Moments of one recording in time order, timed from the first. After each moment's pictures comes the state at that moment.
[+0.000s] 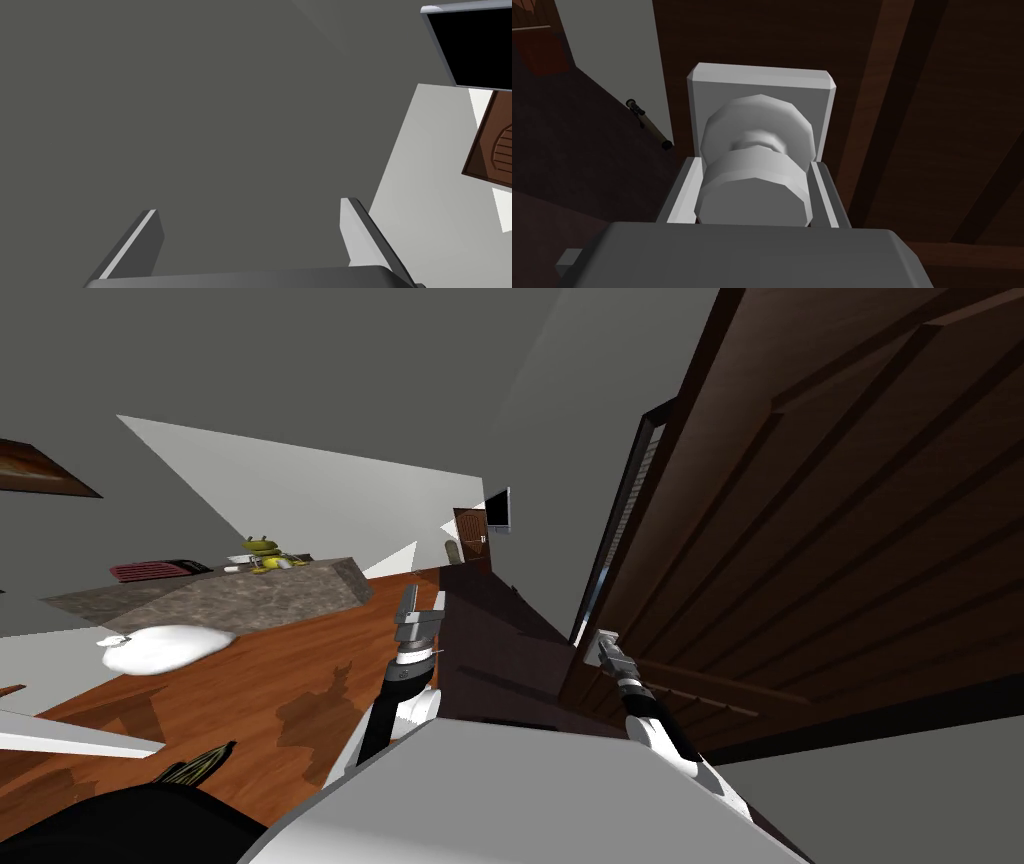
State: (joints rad) arm 0.28 -0.46 0.09 -1.44 -0.72 -0.43 -1.34
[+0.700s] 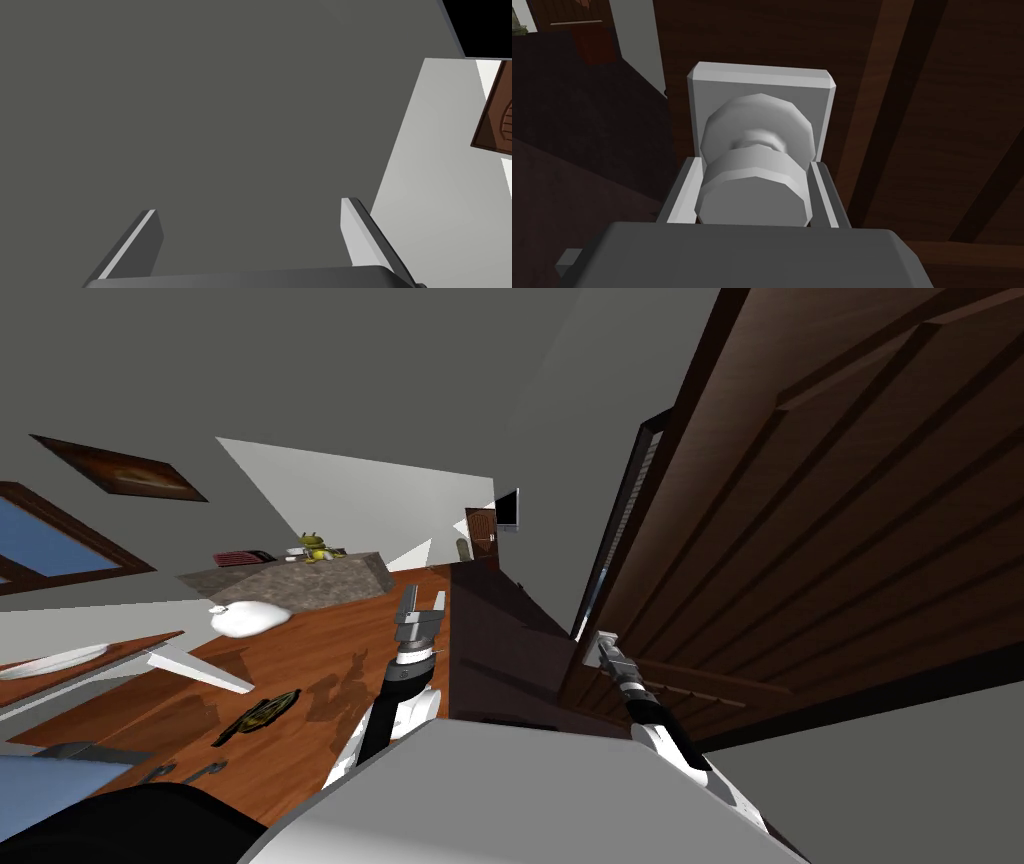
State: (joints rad) arm 0.30 -0.51 0.14 -1.45 -0.71 -0.46 -1.39
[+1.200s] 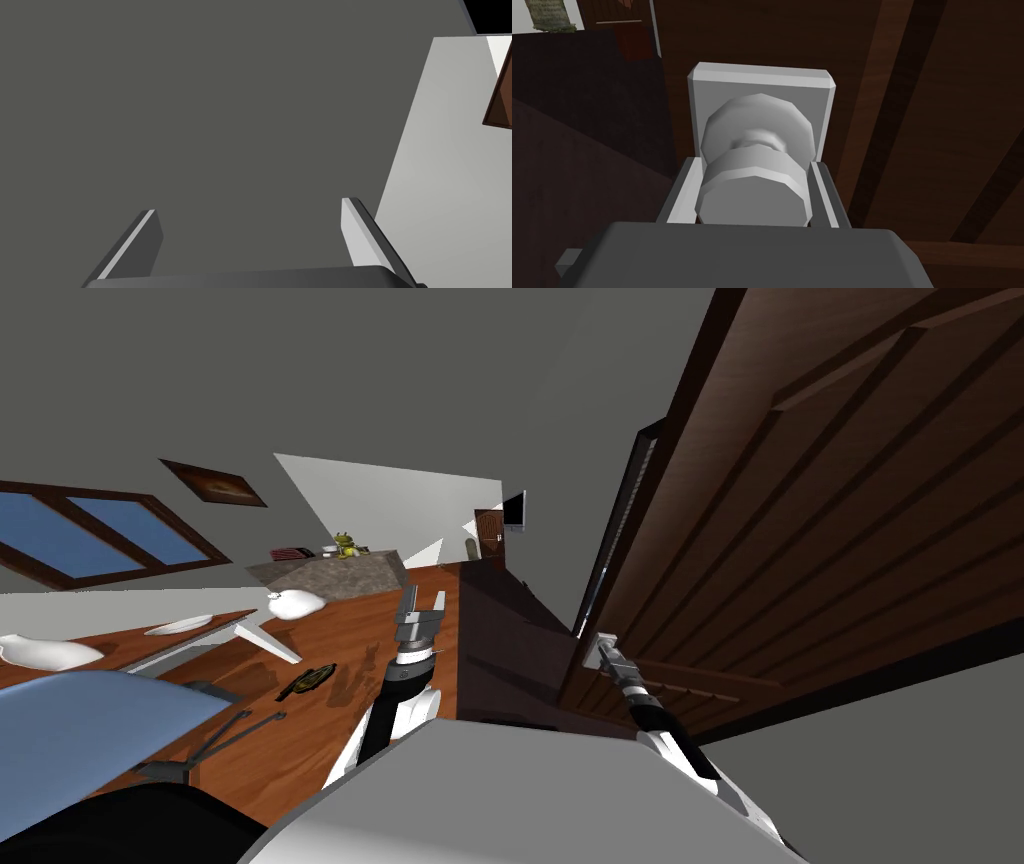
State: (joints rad) arm 0.33 -0.56 0.18 -1.46 -0.70 -0.49 -1.43
